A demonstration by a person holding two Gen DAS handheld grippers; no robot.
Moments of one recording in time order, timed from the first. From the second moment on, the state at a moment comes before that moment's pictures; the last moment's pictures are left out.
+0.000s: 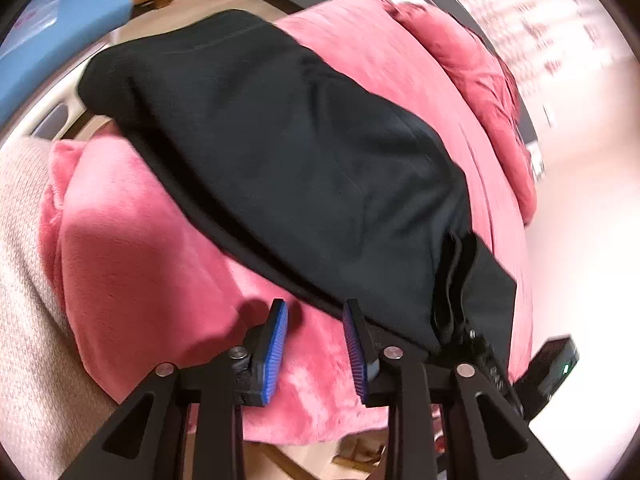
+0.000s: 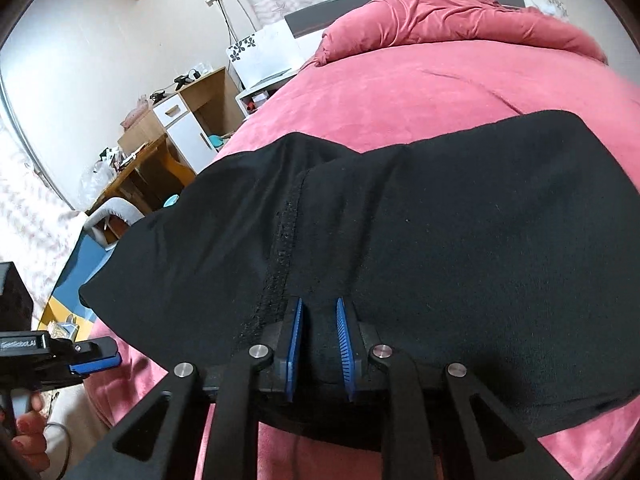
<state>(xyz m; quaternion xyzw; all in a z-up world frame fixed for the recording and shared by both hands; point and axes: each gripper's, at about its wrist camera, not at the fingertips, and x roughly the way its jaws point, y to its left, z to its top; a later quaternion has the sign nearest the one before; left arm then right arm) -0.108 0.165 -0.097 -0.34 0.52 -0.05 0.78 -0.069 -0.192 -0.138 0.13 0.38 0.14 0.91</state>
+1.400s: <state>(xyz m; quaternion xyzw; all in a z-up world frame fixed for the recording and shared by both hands) -0.056 0.259 -0.080 -0.47 0.34 -0.03 0.81 -0.069 -0.179 -0.132 0.10 0.38 0.11 0.91</state>
